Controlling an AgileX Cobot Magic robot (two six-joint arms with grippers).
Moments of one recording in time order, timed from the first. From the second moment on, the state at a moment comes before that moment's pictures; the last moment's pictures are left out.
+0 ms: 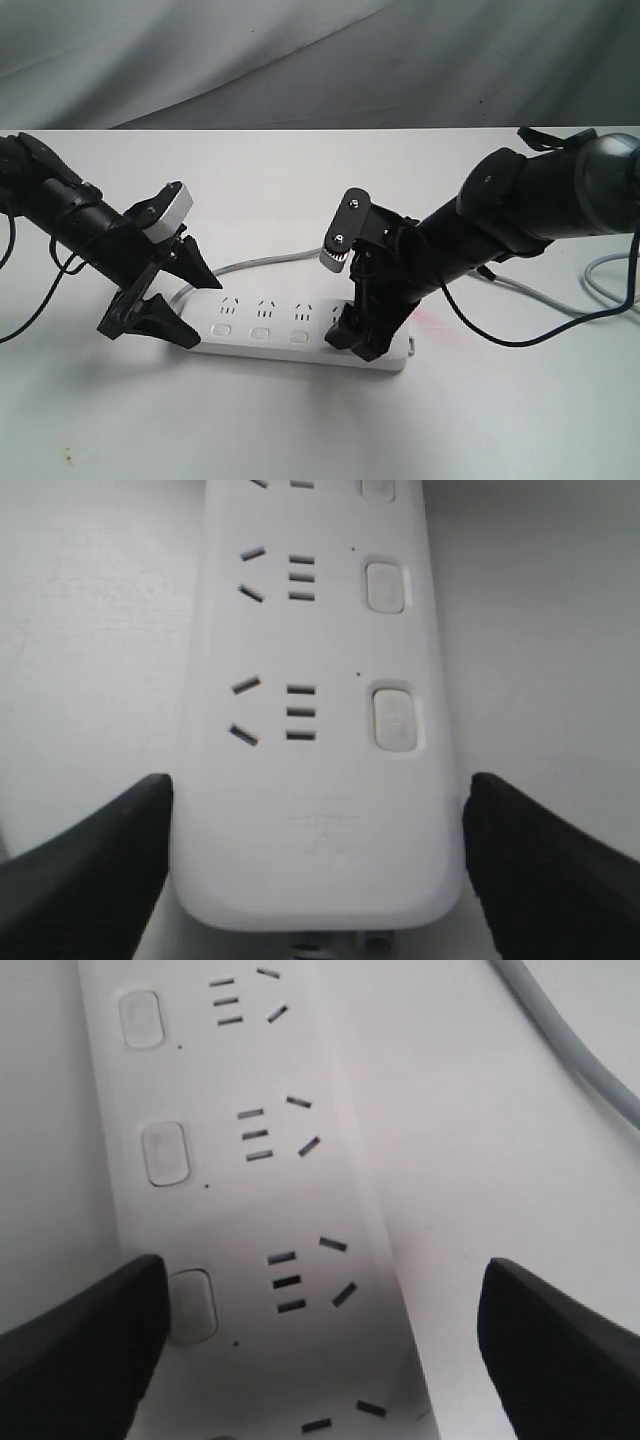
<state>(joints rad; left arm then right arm) 0.07 2.20 -1.30 -0.85 1.16 2.09 0.48 1.94 -1.05 0.86 0.47 -1.47</state>
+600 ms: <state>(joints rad) 0.07 2.20 -1.30 -0.85 1.16 2.09 0.48 1.94 -1.05 0.89 0.46 -1.48</state>
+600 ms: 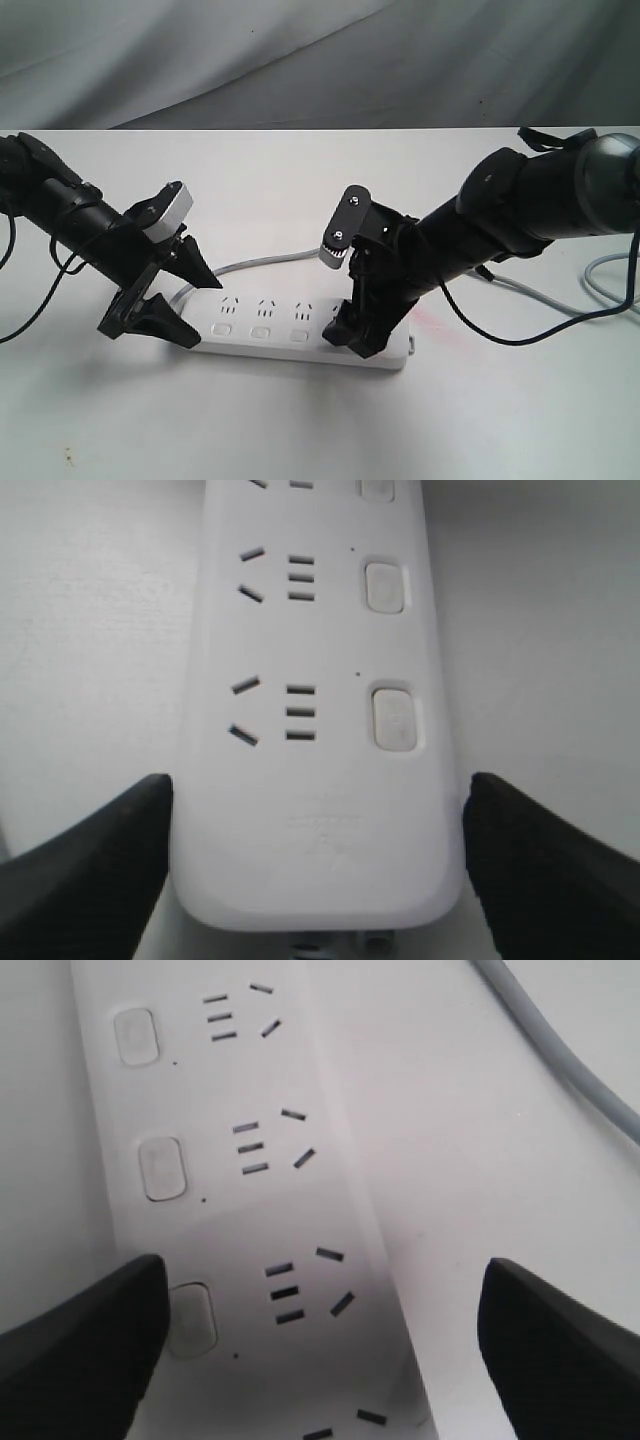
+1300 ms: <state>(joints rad) 0.07 2.20 -1.30 -0.85 1.16 2.09 0.48 1.94 -1.05 0.90 0.43 -1.48</state>
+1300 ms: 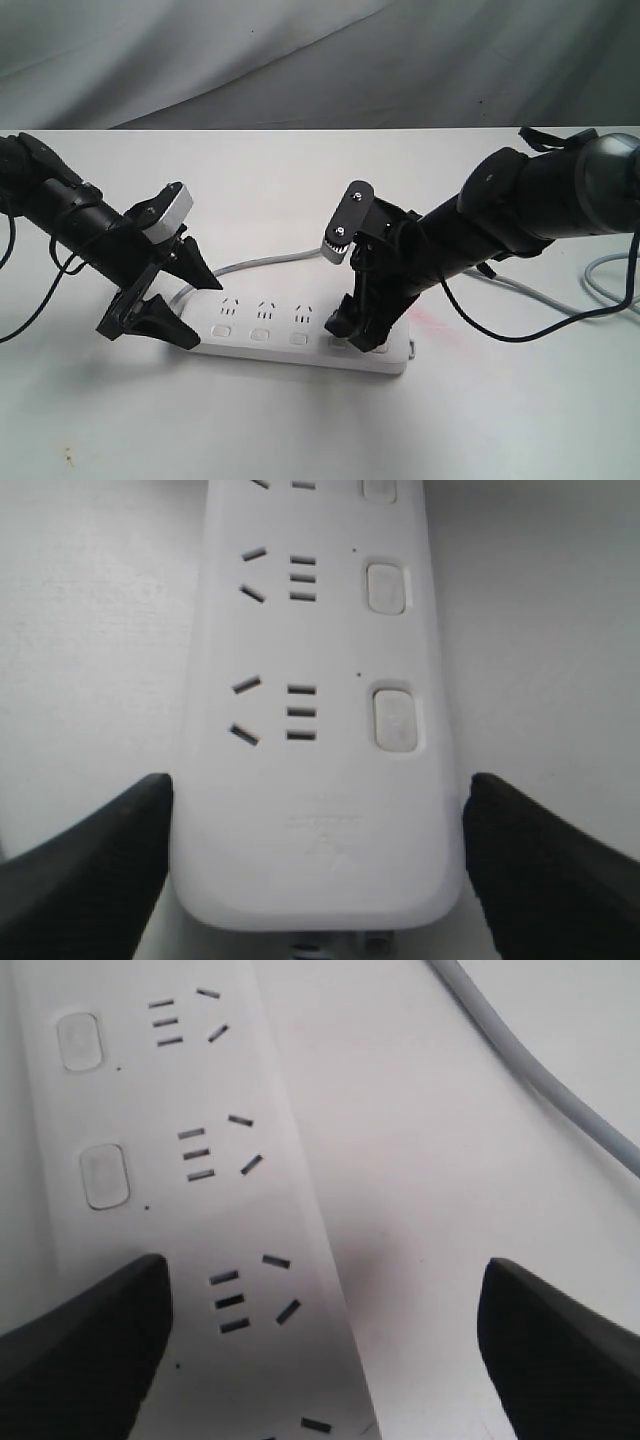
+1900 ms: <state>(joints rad) 0.07 2.20 -1.30 -0.85 1.16 2.09 0.48 1.92 -1.05 0.90 0.45 -1.48</state>
